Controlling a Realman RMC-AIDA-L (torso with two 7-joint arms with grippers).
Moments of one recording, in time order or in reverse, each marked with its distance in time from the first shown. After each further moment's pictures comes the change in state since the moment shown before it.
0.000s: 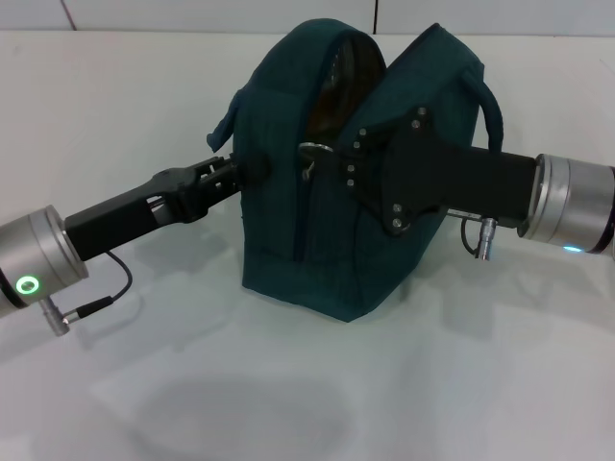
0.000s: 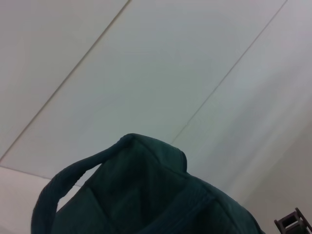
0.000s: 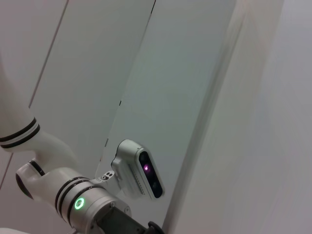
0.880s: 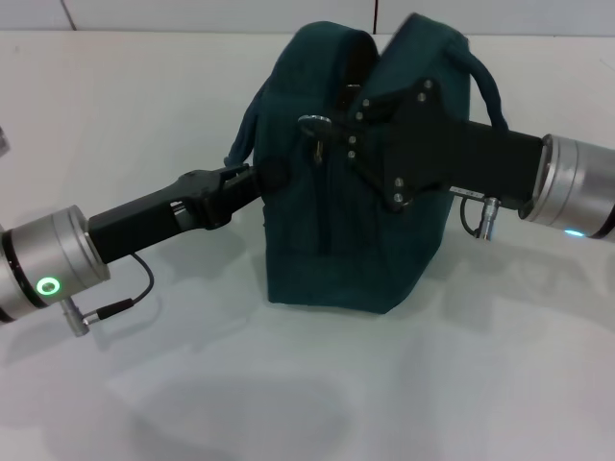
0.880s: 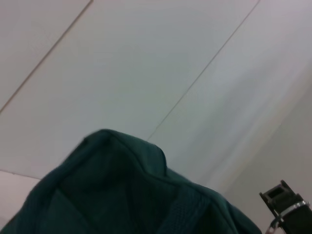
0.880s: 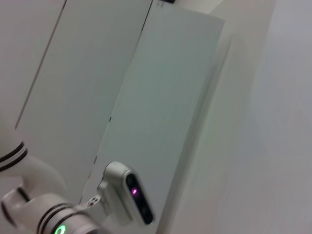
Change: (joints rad) left arm -0.030 -0.007 0.025 -0.031 -0.002 0.025 0.024; right arm 0.001 0.000 0.000 -0.015 0.060 -0.016 0.003
